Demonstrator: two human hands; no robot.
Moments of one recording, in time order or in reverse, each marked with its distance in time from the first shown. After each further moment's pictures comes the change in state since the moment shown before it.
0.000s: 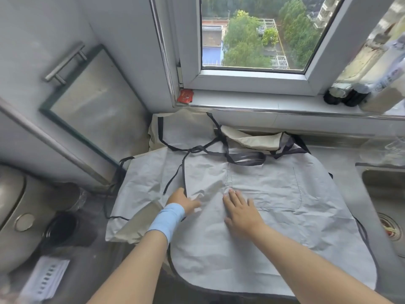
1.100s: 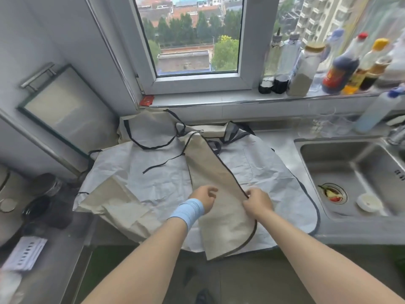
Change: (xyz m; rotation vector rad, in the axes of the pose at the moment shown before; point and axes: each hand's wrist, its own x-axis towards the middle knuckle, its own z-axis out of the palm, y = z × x) left_hand -0.140 0.095 0.170 0.031 -0.103 0.344; right_hand -0.182 0.127 -0.001 0.735 0.240 0.515
